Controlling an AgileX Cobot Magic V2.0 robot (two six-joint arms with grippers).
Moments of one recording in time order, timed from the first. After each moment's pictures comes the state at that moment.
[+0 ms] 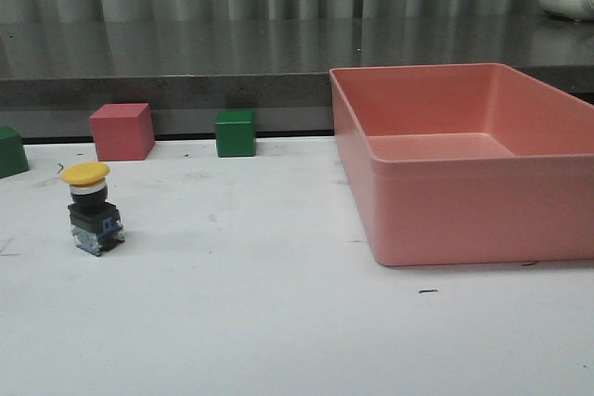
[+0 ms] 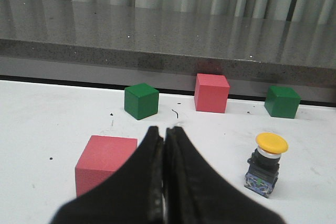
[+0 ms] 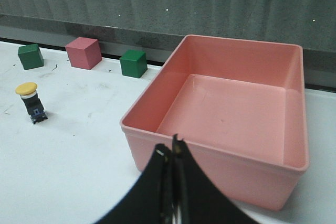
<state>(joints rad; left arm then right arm) 0.01 -0.01 0.00 0.00 0.13 -0.07 0.45 0.25 -0.37 -0.15 0.40 0.24</state>
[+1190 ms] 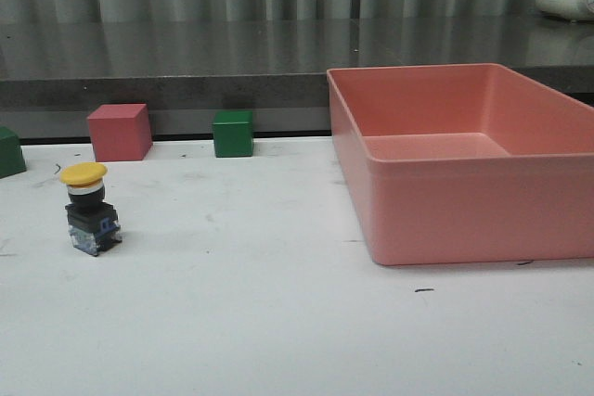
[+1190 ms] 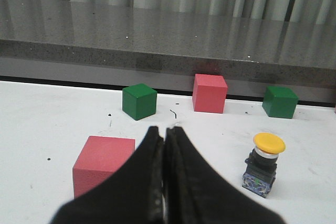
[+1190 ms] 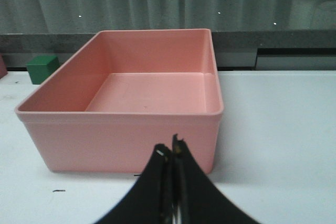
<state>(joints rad) 0.01 -0.01 0.00 0.00 0.13 -0.07 0.09 -0.01 0.01 0.06 0.16 0.04</state>
